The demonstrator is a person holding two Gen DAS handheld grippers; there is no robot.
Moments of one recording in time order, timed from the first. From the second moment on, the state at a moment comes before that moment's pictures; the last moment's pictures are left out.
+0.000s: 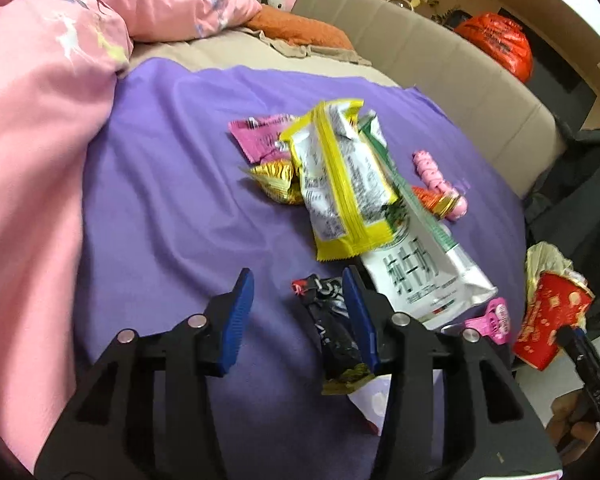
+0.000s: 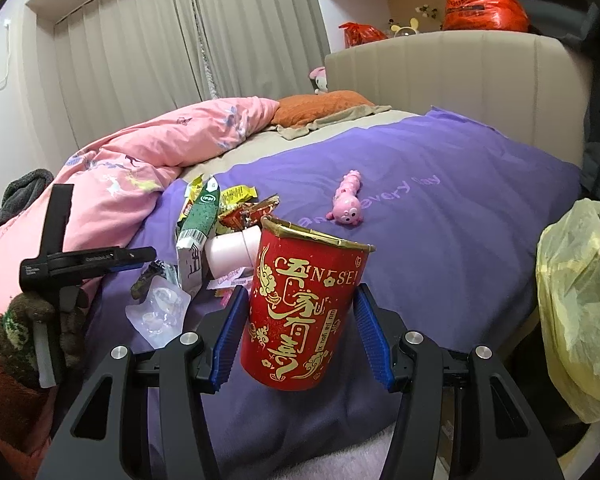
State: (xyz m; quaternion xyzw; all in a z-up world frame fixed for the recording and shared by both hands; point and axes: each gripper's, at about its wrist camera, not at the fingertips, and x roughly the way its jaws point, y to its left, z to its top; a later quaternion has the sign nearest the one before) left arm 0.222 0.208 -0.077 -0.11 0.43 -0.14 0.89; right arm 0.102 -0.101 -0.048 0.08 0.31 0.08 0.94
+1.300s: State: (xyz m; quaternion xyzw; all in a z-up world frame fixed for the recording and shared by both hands) left arm 0.143 -0.151 0.086 0.01 0.25 -0.44 0.86; right arm -0.024 -0.306 0.058 -0.02 0.19 -0.10 0.98
